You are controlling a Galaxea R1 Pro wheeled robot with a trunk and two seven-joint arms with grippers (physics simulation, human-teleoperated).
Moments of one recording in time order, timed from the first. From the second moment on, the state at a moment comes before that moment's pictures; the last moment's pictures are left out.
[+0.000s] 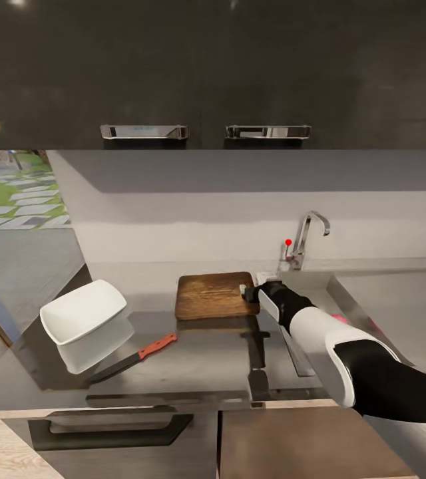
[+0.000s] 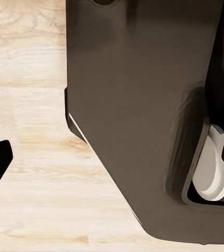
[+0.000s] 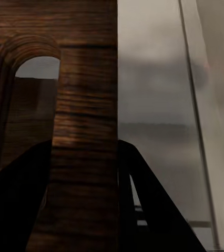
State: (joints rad) left arm 0.00 -0.01 0.00 0.07 0.06 -0.14 0.00; right arm -1.21 0.14 0.09 -0.15 -0.06 0.38 -0.12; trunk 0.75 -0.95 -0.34
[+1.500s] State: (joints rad) left arm 0.00 -0.01 0.00 0.07 0.06 -0.14 0.00; right arm -1.21 0.10 0.09 -0.11 -0.10 0.38 0.01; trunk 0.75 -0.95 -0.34
